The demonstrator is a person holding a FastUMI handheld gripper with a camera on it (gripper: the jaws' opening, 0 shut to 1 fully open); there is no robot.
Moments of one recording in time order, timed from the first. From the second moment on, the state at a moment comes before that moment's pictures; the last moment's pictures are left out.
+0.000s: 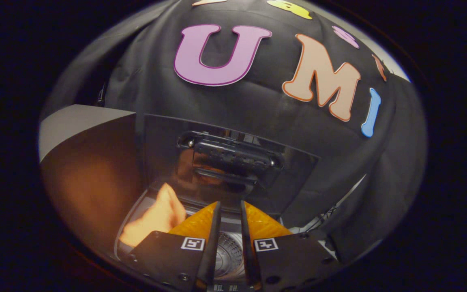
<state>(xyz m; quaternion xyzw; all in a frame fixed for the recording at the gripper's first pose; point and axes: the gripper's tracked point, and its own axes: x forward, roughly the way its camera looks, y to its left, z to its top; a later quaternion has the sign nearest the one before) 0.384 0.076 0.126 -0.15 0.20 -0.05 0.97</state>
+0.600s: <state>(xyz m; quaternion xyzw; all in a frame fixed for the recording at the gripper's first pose) 0.400 0.107 0.166 -0.08 0.14 -0.01 0.99</state>
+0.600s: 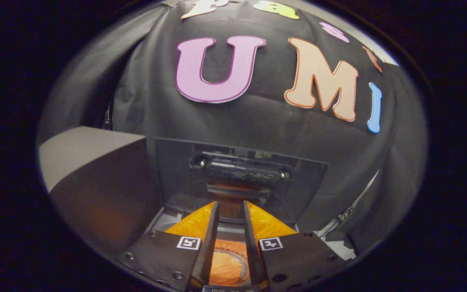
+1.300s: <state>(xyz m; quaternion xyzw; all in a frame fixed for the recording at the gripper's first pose) 0.478 0.117 0.244 -0.02 0.05 -0.03 1.00</state>
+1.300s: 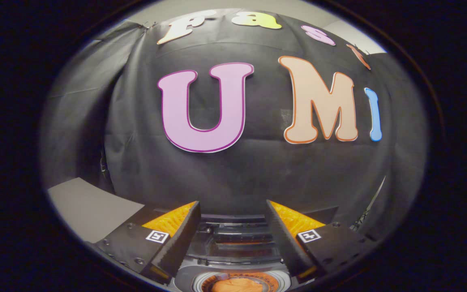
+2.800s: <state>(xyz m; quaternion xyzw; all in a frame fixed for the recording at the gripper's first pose) 0.413 0.122 0.193 -0.01 0.06 -0.02 1.00</state>
